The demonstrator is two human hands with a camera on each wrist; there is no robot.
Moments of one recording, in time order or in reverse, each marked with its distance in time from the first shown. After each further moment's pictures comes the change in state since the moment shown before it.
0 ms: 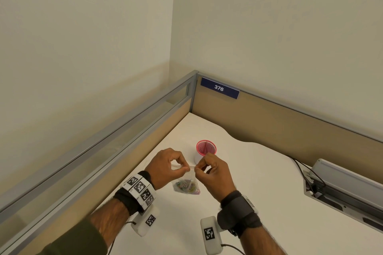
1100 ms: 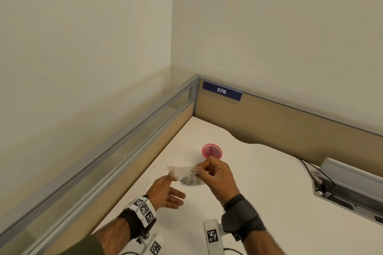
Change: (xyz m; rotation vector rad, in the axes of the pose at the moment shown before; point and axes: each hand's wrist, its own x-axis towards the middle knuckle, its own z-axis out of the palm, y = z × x) left_hand -0.033 -0.040 0.025 -0.826 -0.060 -0.817; right_hand 0.008 0.003 0.021 0.334 -0.024 0.102
